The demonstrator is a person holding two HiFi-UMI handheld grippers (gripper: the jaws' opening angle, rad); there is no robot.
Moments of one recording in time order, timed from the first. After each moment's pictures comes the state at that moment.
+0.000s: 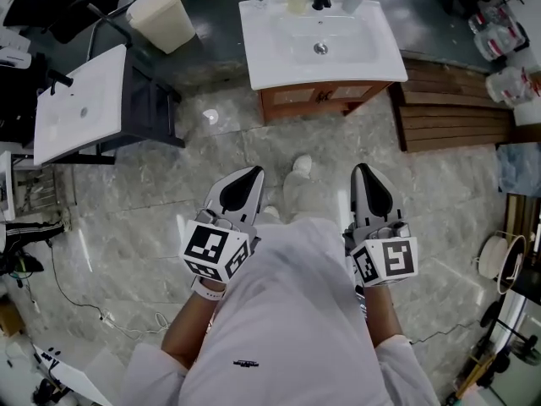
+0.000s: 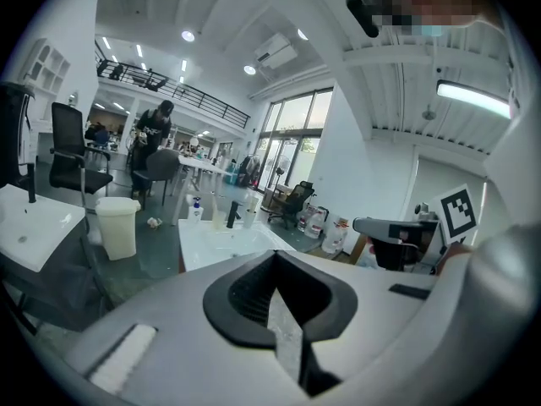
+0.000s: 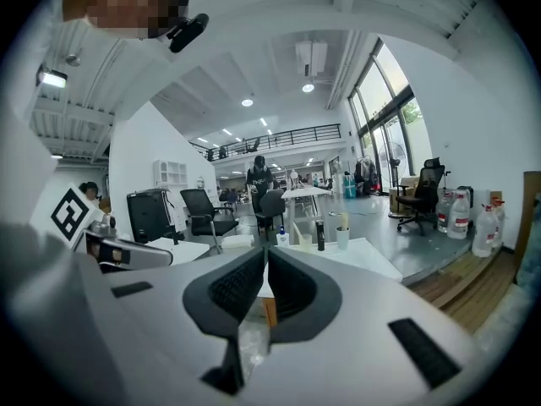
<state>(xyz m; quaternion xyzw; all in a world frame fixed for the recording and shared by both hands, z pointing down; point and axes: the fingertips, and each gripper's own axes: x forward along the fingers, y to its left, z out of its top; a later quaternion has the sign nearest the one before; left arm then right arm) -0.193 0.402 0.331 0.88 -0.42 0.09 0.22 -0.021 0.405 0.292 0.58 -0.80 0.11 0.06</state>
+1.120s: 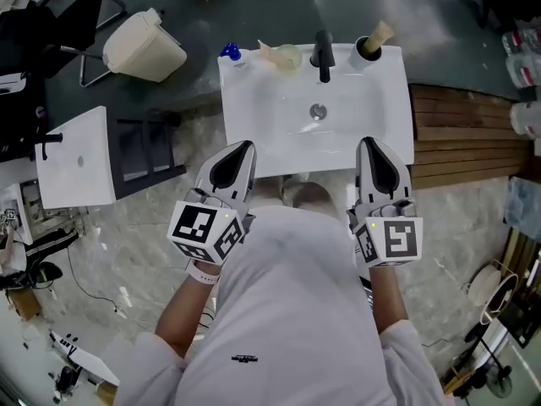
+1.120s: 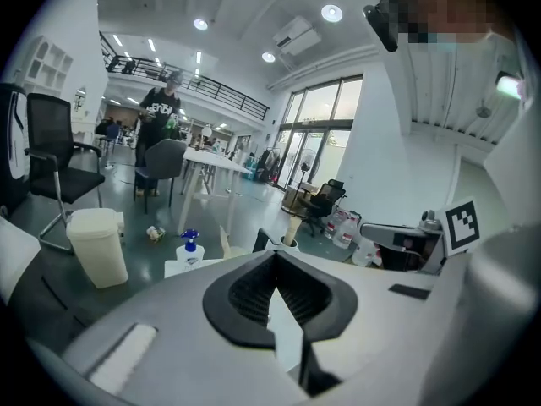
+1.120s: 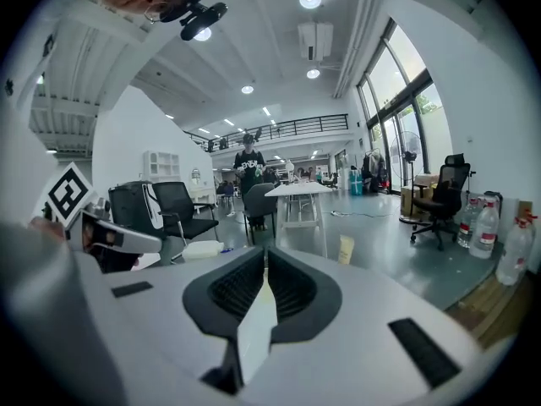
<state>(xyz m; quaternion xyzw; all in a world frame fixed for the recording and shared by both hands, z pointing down) -0.116 0.018 0.343 0.84 -0.47 0.11 0.24 0.076 0.011 0.316 0.56 -0.81 0.11 0.09</state>
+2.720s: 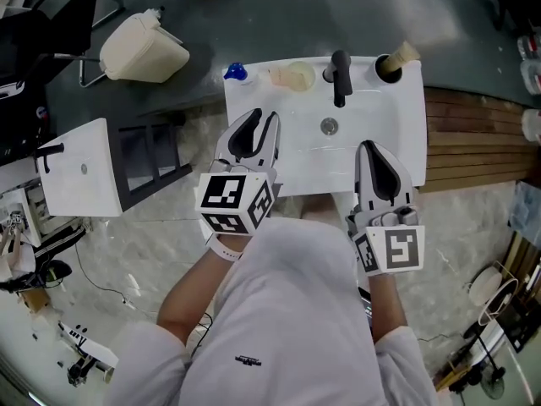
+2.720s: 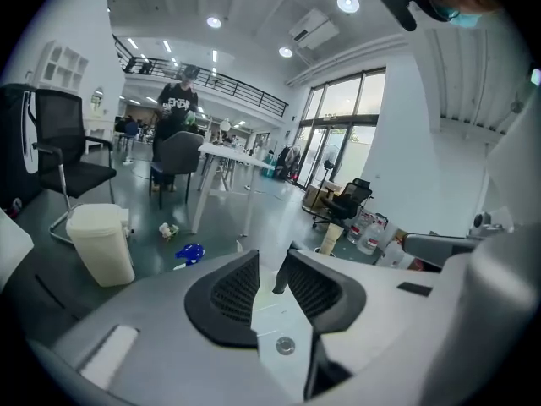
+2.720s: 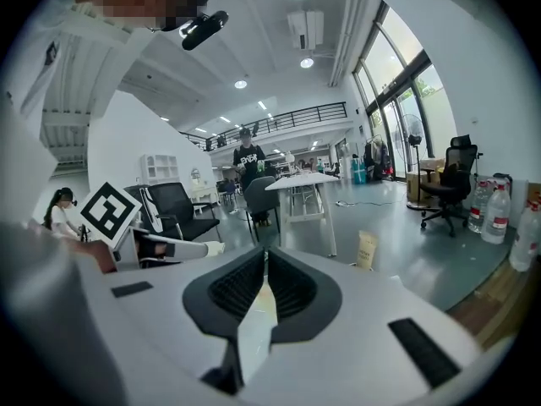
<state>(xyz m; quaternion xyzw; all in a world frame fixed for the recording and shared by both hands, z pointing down) -0.107 -0.112 0.386 0.80 -0.53 0.12 0.27 0.051 -0.068 0.336 0.55 -0.82 0.15 0.09</state>
